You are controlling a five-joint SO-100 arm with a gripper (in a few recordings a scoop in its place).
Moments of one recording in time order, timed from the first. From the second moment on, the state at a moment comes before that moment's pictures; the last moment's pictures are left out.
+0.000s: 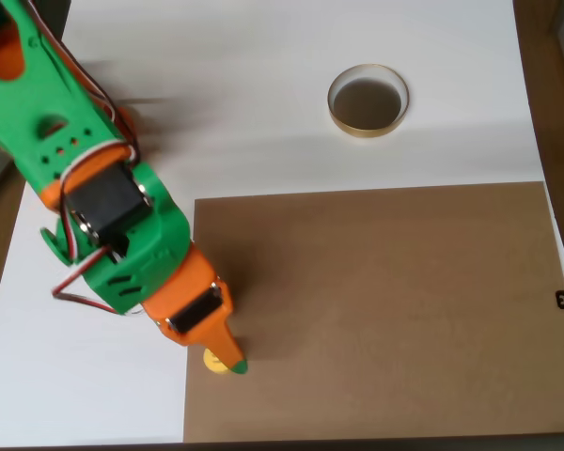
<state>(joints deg) 6.2 99.9 113.1 63.8 -2.2</state>
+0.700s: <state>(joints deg) 7.6 84.1 104.7 66.4 -1.1</state>
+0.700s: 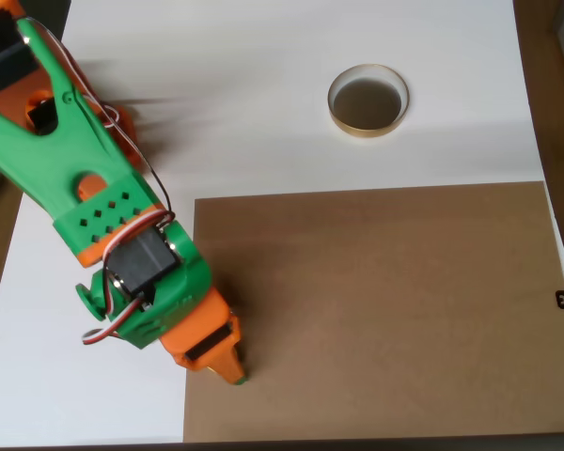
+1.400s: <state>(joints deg) 8.3 82.1 100.8 66.2 -1.1</state>
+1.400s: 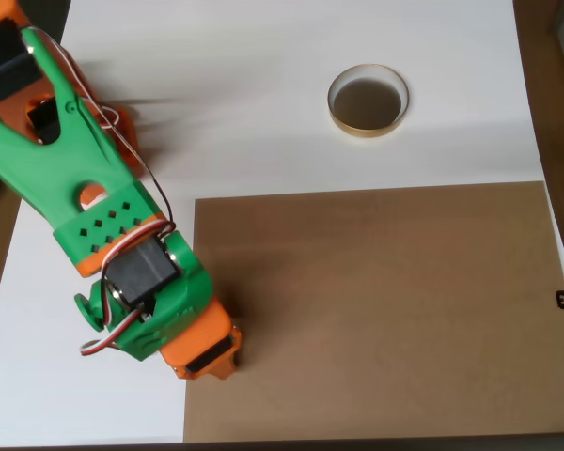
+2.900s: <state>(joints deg) -15.6 110.3 92.5 82.8 -0.4</state>
